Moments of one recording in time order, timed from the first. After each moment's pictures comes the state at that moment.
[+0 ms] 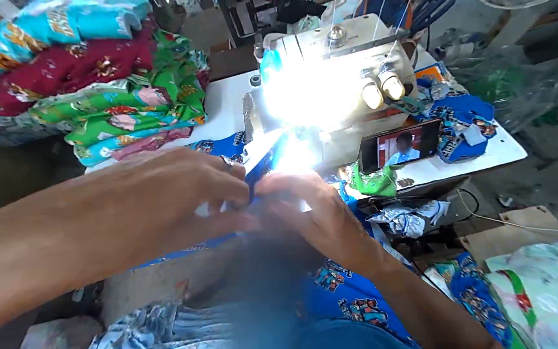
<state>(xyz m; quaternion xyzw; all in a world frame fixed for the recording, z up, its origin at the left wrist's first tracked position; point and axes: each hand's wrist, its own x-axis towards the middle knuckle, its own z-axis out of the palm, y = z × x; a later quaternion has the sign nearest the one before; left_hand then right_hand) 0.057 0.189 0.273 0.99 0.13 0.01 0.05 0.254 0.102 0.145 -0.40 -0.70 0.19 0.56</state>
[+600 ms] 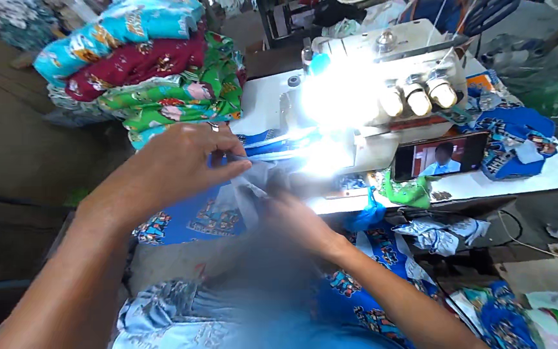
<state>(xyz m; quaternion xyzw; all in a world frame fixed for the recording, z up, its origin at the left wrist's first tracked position) 0.011 0.217 0.255 0.95 0.31 0.08 0.00 0.179 0.146 0.038 -0.41 -0.77 0.25 0.42</state>
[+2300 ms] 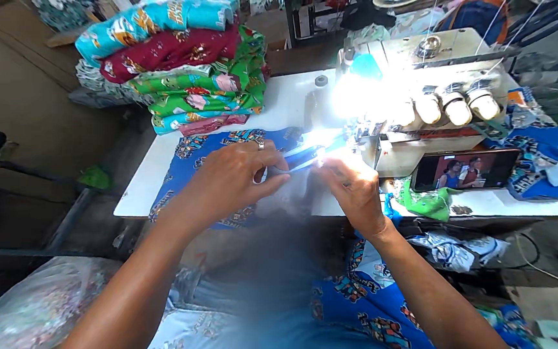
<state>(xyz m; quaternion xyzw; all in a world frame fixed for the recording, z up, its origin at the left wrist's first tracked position) 0.011 0.196 0.212 0.94 0.32 0.13 0.01 0.236 0.164 0.101 -0.40 -0.70 0.04 0.59</state>
